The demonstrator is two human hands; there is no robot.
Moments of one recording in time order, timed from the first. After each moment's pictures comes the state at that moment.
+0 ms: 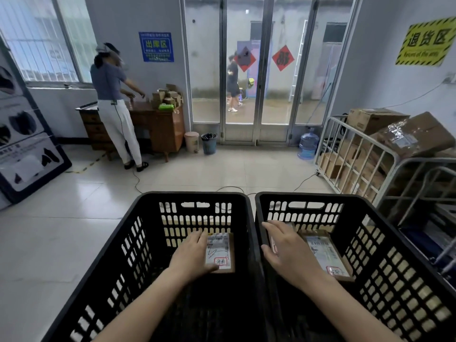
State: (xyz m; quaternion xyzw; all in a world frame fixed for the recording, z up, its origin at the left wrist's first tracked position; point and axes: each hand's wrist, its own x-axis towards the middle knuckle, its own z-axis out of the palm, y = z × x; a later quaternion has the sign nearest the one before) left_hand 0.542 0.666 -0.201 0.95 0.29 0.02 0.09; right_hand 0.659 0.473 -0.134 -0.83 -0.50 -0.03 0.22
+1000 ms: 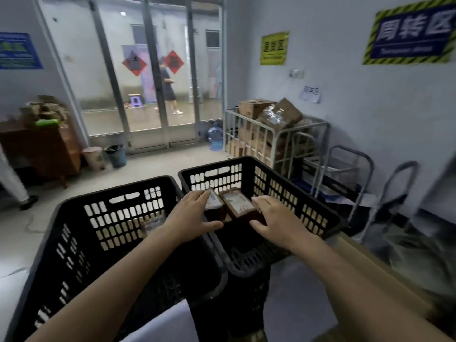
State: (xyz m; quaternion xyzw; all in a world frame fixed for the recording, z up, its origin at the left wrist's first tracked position) left_hand 0.499 0.513 -0.096 0.99 -0.01 0.07 0.12; right_hand 0.542 0.309 -0.100 -0.94 -0.30 -0.05 0.17
